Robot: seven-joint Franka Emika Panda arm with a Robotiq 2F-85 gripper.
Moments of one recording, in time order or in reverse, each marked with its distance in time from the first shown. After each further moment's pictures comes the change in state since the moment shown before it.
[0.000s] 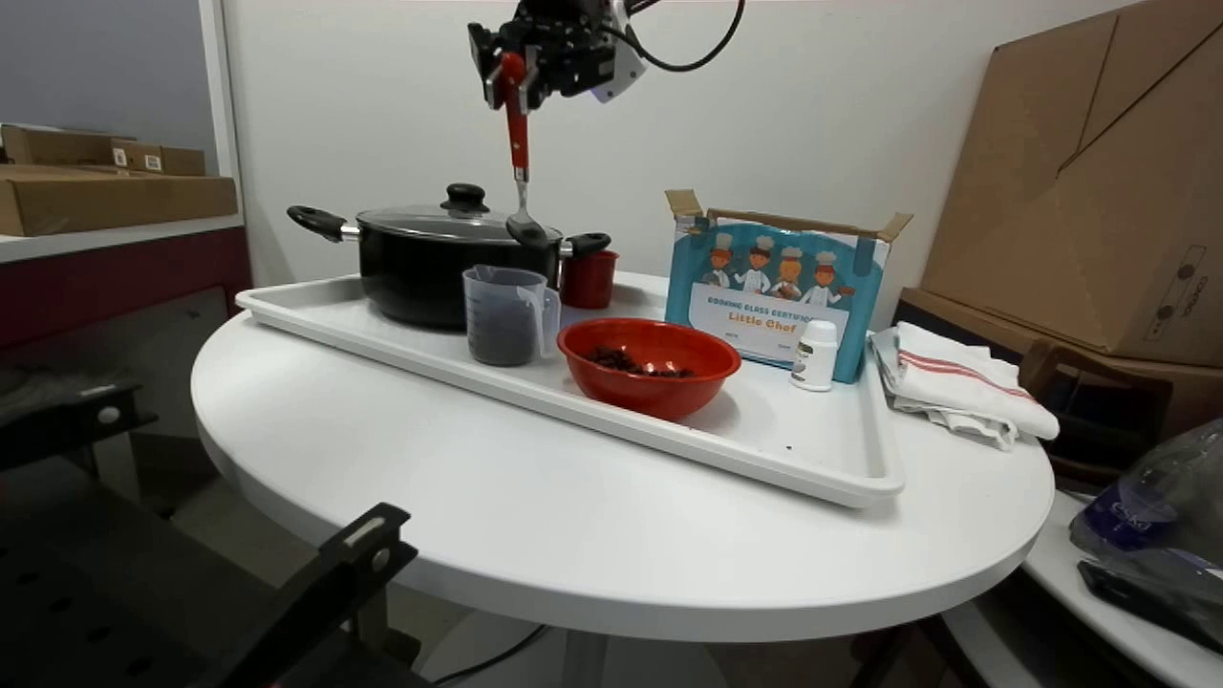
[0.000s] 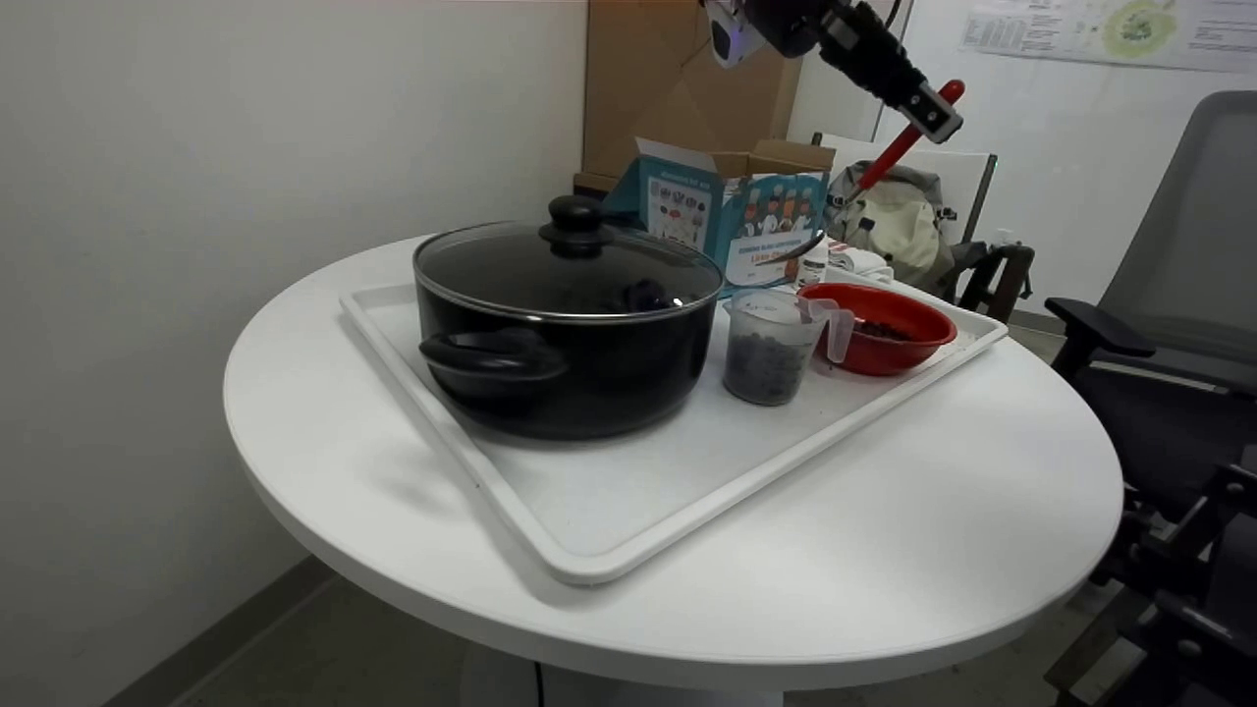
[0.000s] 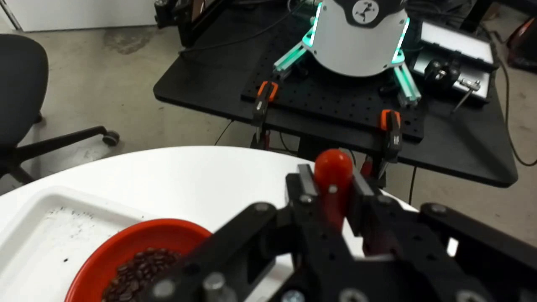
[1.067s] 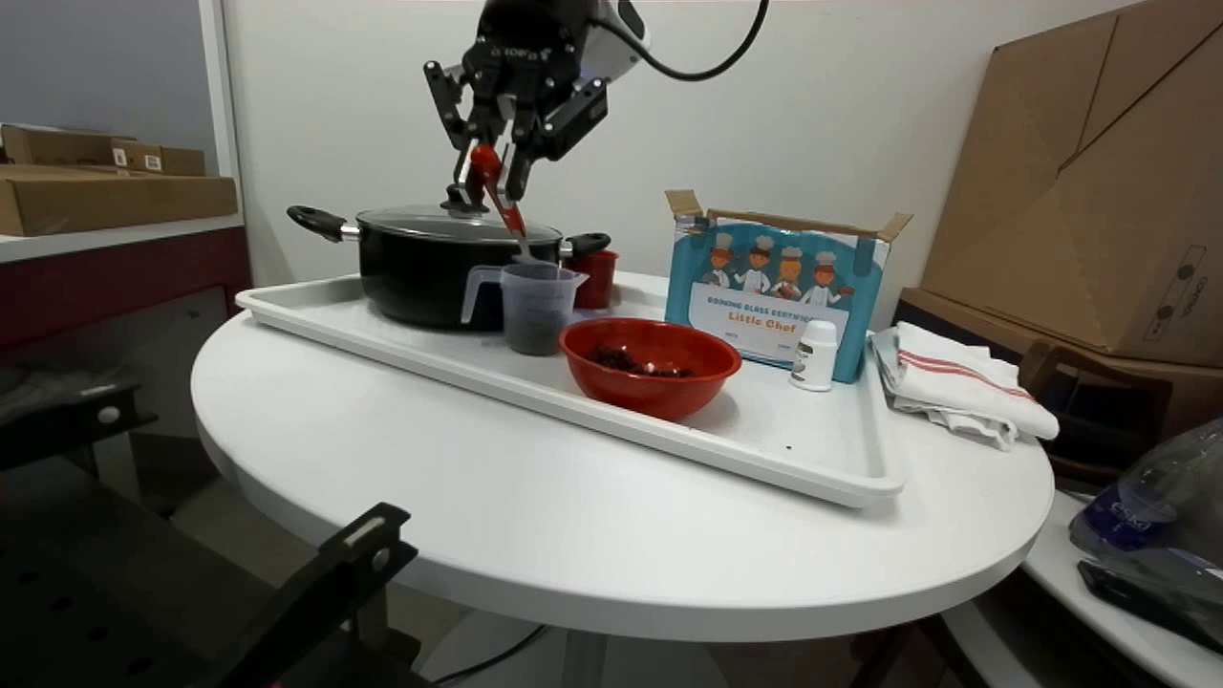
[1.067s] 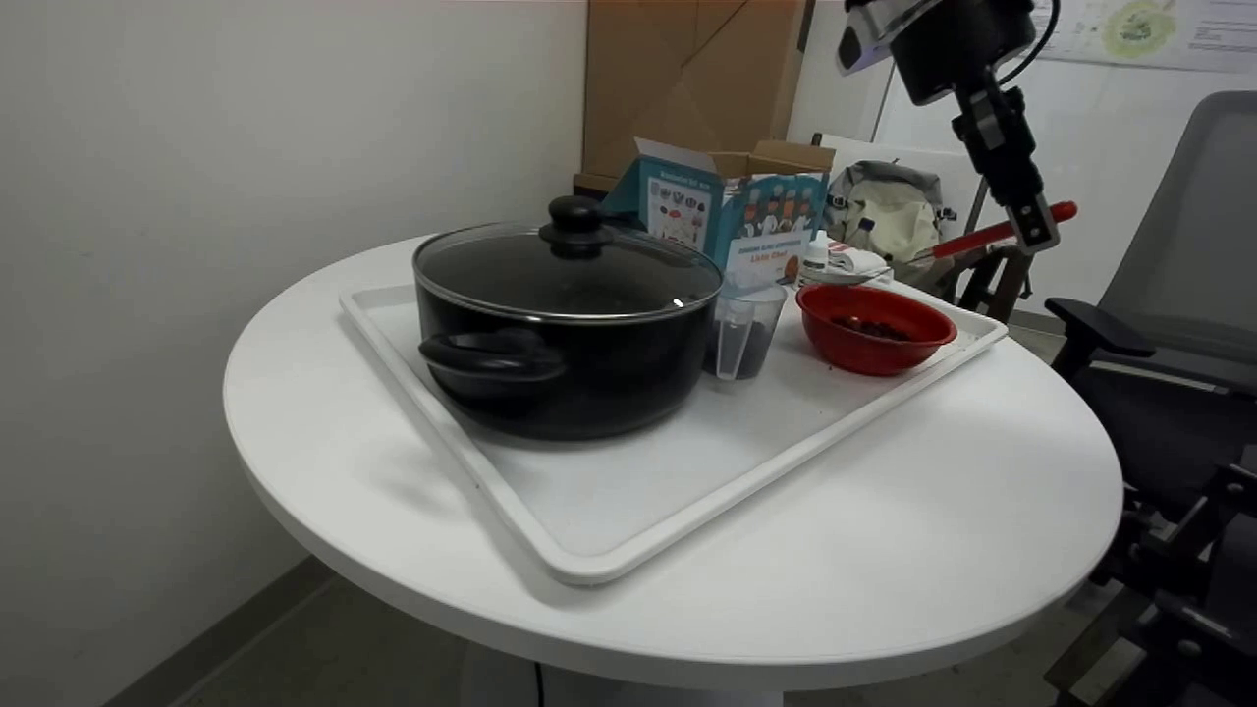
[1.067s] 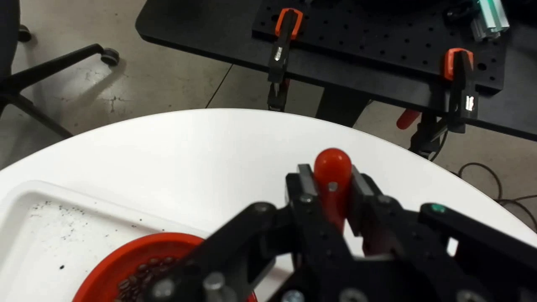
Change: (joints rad) arm -0.054 -0.415 -0.042 -0.674 -0.012 0.610 0.005
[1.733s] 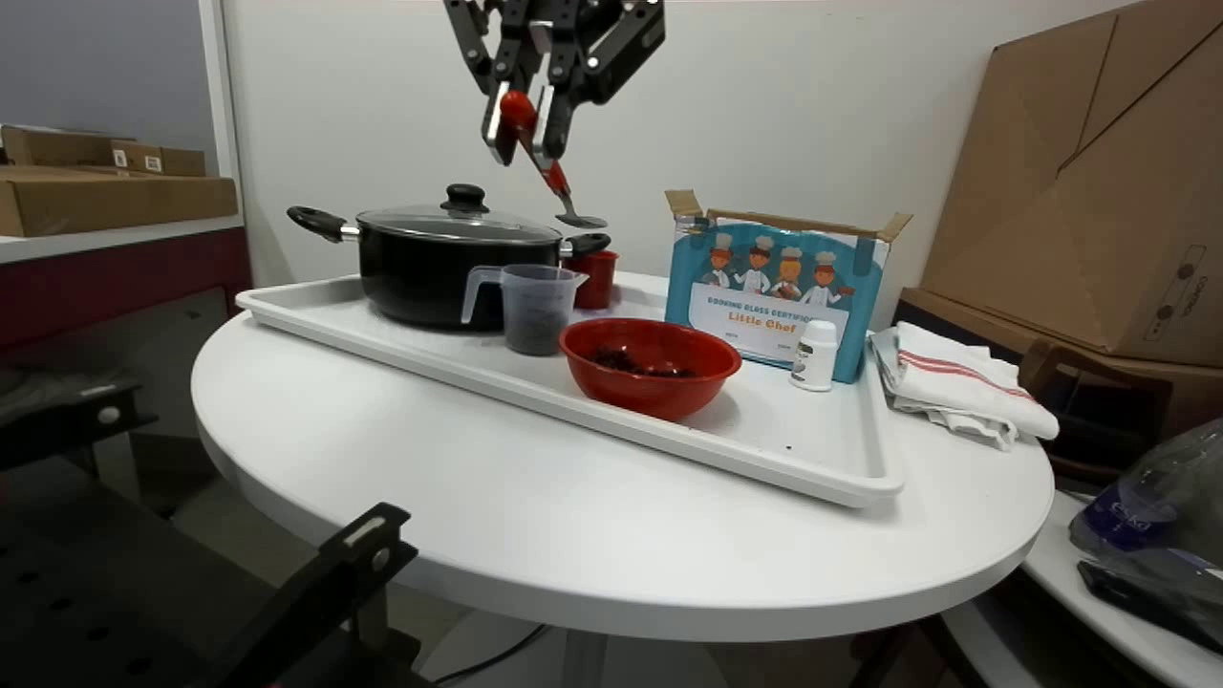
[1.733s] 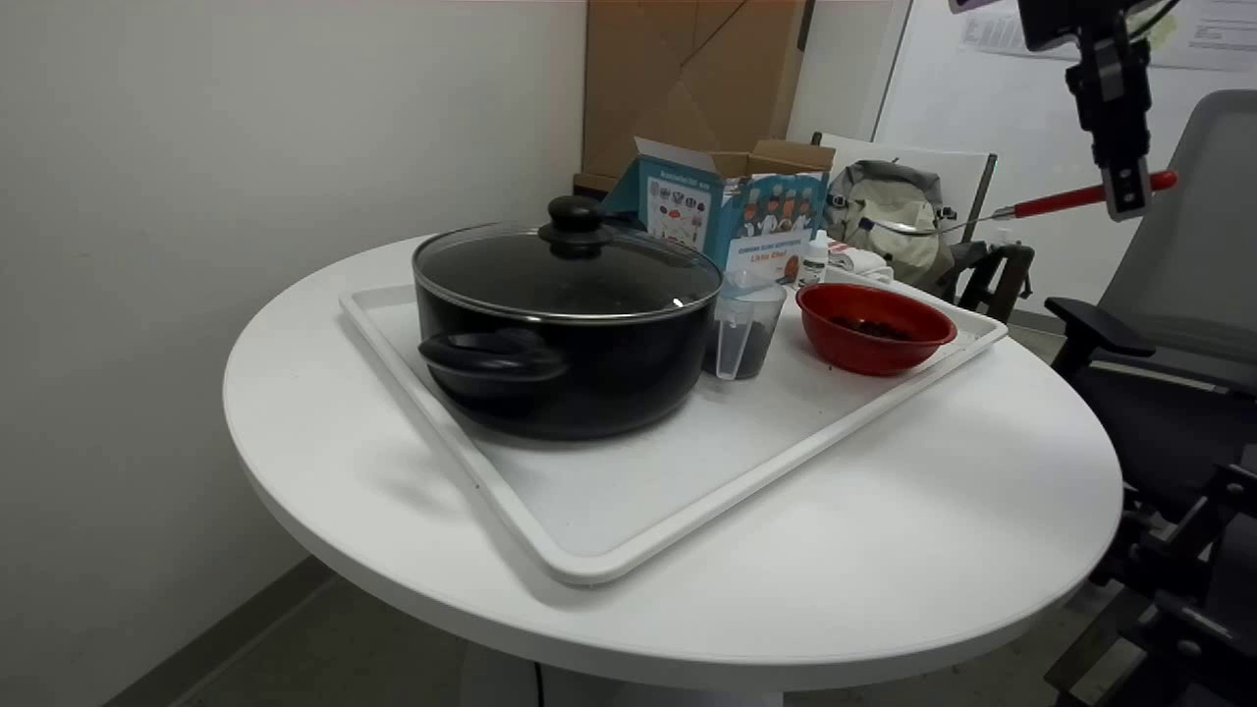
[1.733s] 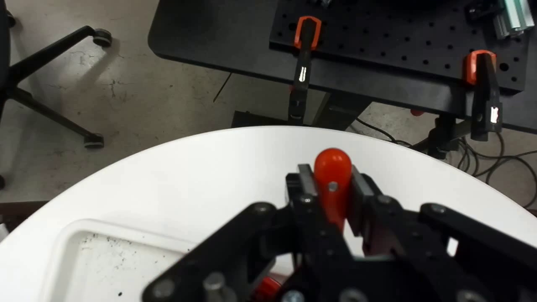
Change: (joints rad) arm -0.044 -0.233 -0.103 -0.185 -0.009 0.101 -0.061
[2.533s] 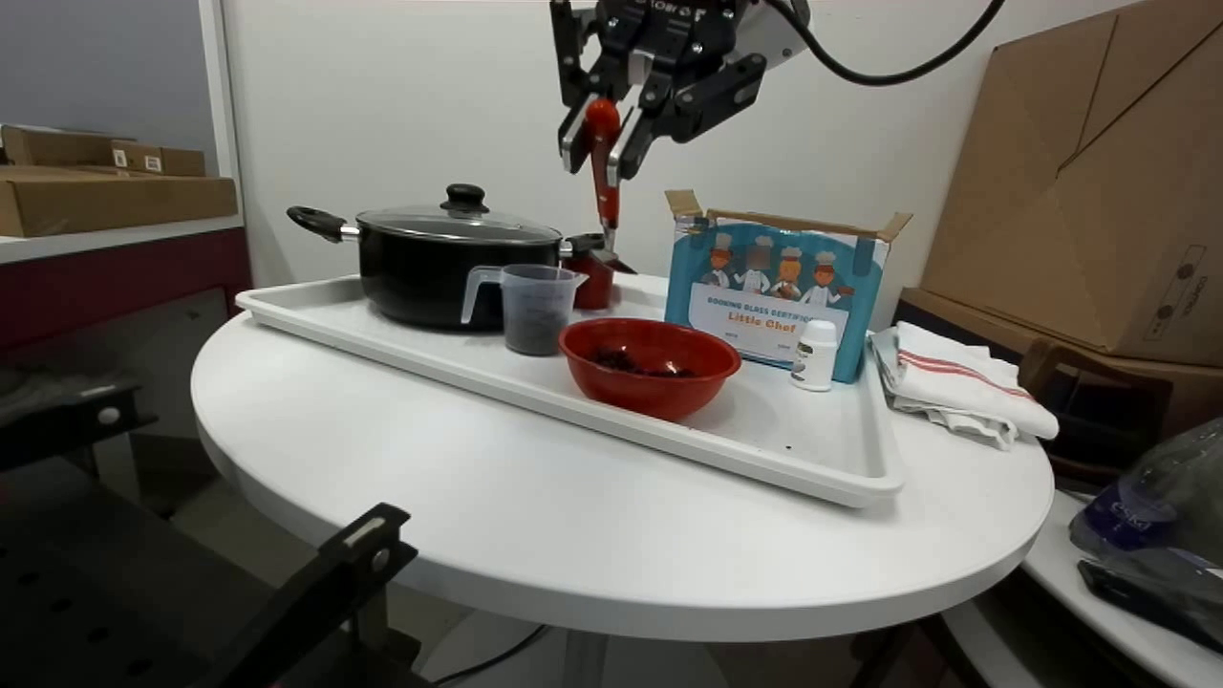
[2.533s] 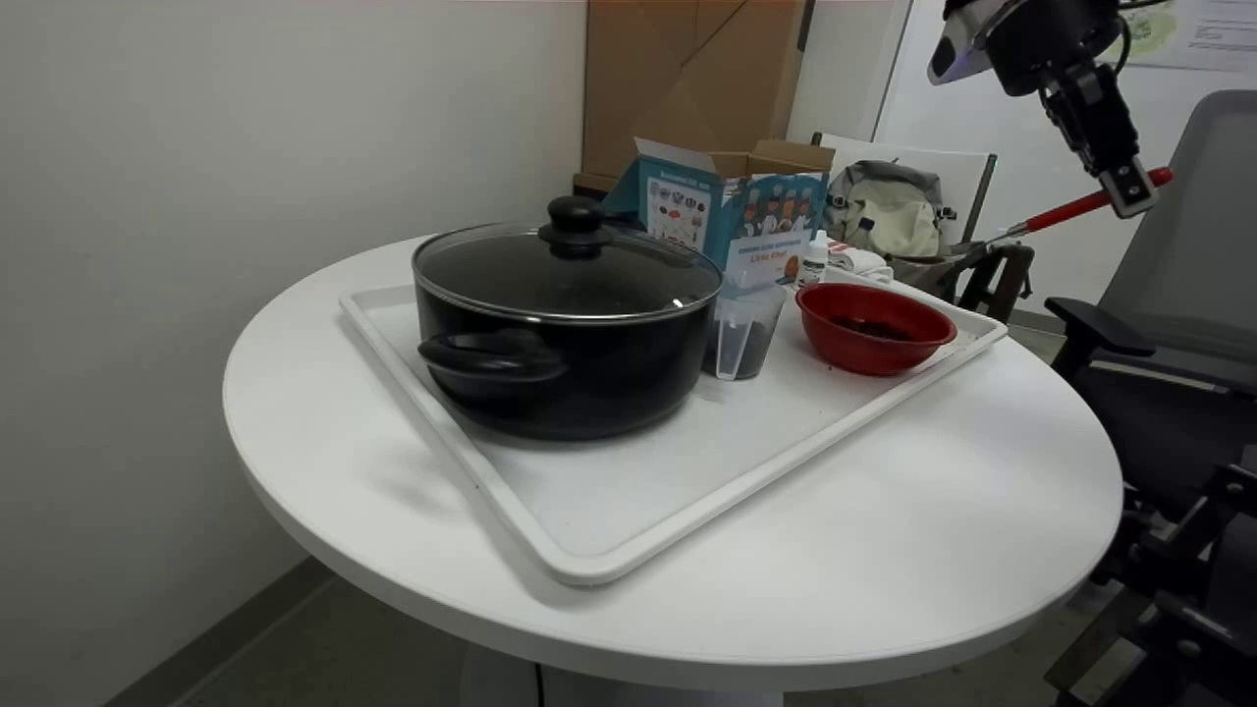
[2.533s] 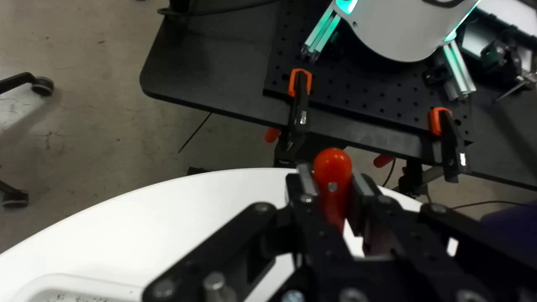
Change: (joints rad) arm -0.064 0.271 -0.066 0.284 0.067 -0.265 -0.220
